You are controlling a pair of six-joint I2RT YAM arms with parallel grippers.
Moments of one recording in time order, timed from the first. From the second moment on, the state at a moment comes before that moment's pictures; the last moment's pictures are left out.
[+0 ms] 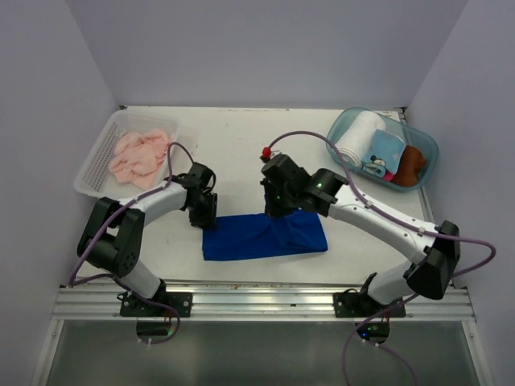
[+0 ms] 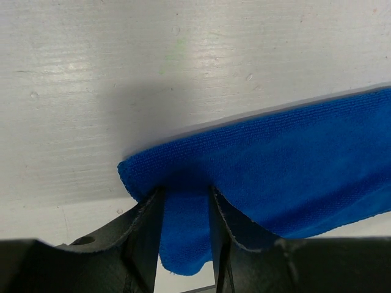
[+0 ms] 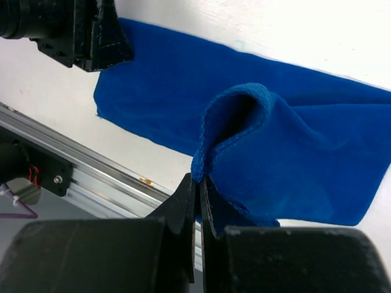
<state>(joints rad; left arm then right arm) -0.39 1.60 0.89 -0.62 0.11 -0.41 0.91 1.43 1.38 -0.88 0.12 0.61</state>
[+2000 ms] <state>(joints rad) -0.36 1.61 0.91 -0.63 0.12 -0.43 1.10 2.04 1.76 -0.73 0.14 0.73</state>
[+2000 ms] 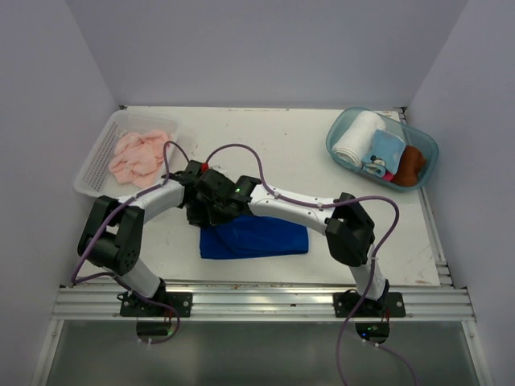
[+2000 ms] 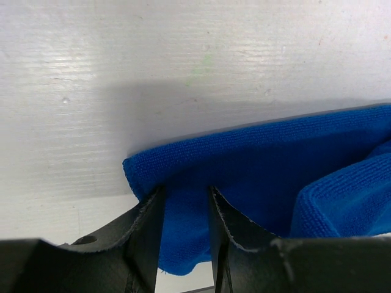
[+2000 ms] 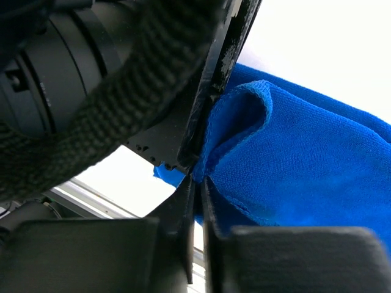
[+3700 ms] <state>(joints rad) -0.37 1.49 0.84 -0.64 0.08 -0.46 0.69 1.45 1.04 -0.65 0.19 0.79</state>
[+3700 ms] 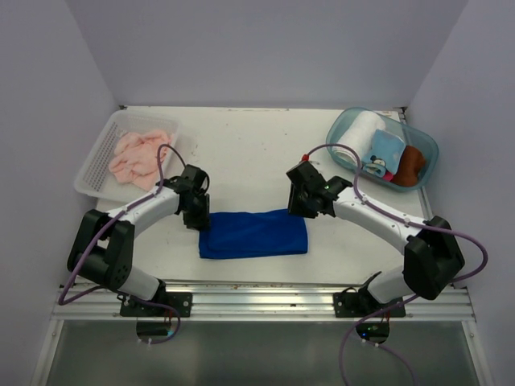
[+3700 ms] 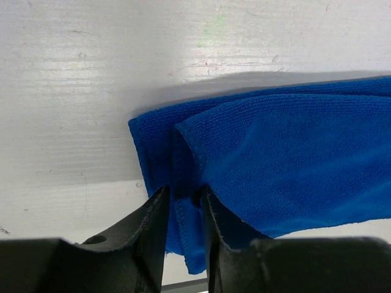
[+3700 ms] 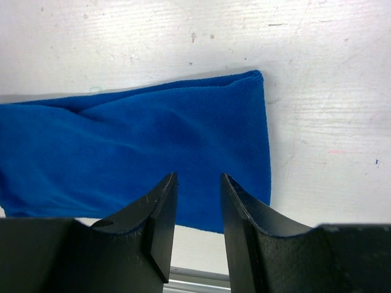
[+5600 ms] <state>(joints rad) -0.36 1.56 0.85 -0.72 0.01 -0.47 0.56 1.55 0.87 -0.52 0.09 0.72</state>
